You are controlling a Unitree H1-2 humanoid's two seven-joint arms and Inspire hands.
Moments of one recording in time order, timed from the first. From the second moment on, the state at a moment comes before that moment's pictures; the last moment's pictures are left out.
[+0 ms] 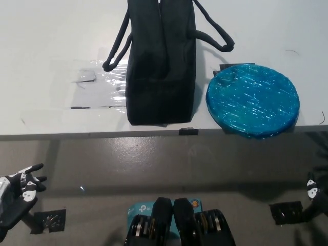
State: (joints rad) left_arm 0.09 0.40 0.18 -0.41 -0.15 0.40 -0.13; right_arm 0.02 -0.30 0.00 -0.14 -0.44 0.08 -0.08
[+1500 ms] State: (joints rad) left_arm 0.08 0.40 0.18 -0.41 -0.15 0.43 -0.16; right_arm -0.31 -0.36 0.42 -0.13 -1.26 0.10 -0.04
